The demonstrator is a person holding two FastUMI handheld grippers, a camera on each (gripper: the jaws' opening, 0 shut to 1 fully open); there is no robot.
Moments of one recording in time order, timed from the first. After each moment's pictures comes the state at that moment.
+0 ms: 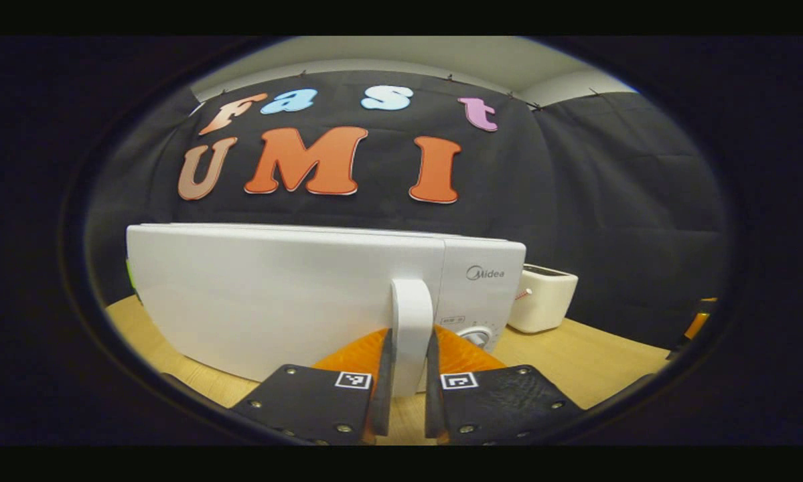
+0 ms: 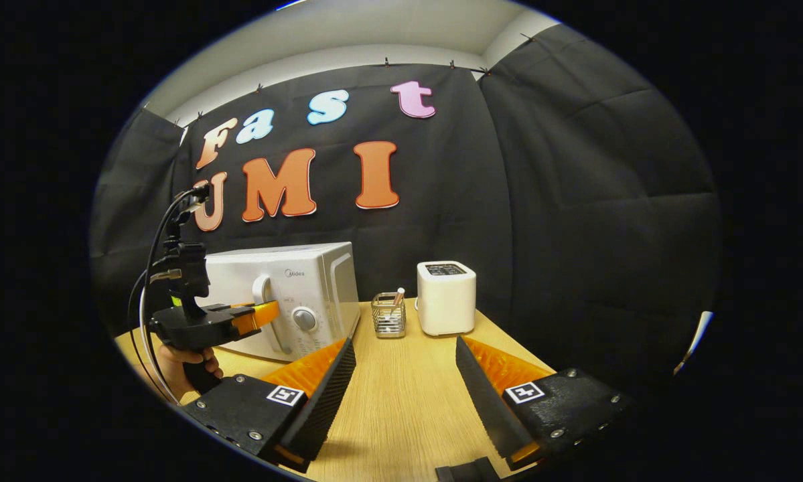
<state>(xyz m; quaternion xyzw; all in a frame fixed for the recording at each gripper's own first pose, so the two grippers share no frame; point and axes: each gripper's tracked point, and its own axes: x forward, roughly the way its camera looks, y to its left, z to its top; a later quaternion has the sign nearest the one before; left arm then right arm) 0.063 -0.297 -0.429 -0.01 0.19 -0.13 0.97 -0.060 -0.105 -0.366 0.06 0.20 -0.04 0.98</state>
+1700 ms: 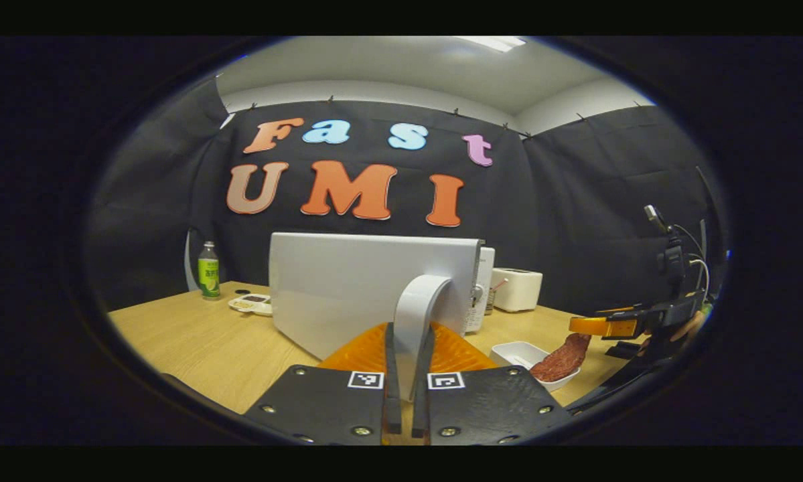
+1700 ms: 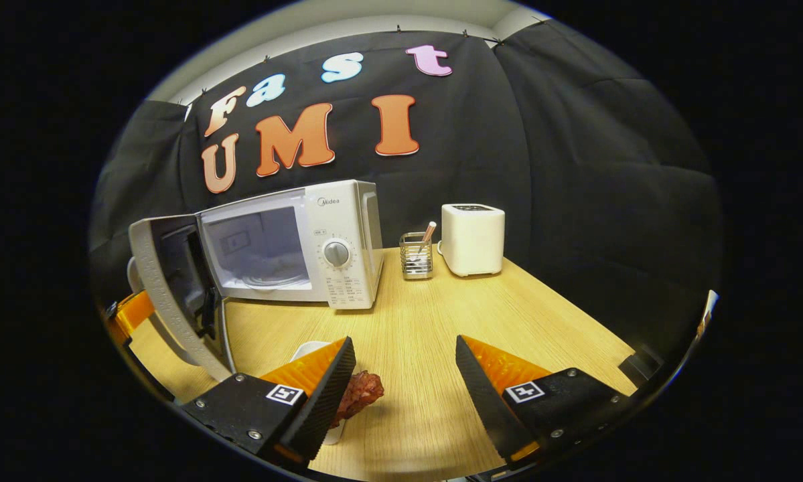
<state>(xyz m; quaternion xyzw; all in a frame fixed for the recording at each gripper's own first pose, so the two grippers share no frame) -0.147 -0.141 -0.353 -0.03 0.14 -0.12 0.98 -0.102 -0.038 -0.431 0.07 0.29 -0.02 0.95</state>
